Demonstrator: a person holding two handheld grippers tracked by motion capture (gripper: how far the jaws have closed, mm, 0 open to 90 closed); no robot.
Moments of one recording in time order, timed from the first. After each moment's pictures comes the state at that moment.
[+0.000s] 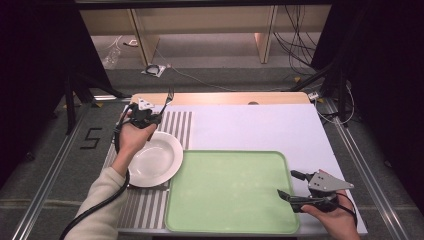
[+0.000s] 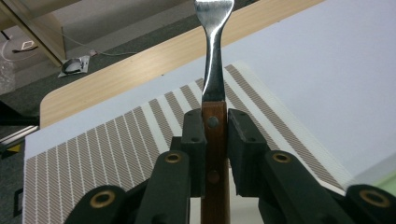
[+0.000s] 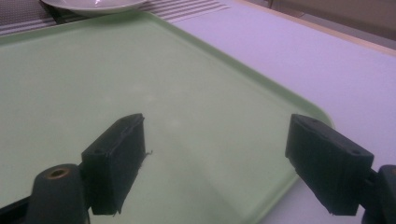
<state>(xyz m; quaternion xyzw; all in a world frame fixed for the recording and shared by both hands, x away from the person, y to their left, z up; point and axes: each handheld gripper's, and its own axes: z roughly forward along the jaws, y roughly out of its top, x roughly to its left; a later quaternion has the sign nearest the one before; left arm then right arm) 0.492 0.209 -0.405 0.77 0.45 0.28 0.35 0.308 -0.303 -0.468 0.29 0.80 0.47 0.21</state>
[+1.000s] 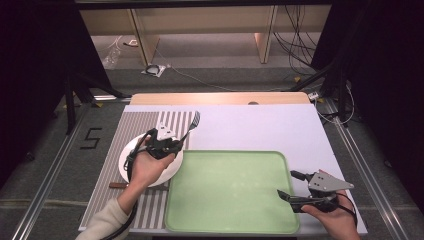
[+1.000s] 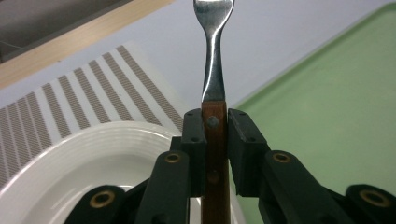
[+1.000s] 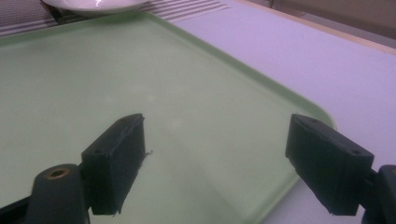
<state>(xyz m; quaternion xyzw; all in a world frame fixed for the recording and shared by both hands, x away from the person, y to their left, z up) 0.402 0.146 -0.409 0.82 0.39 0.22 0.36 0.307 -0.303 -0.468 0.29 0.80 0.48 0.21</state>
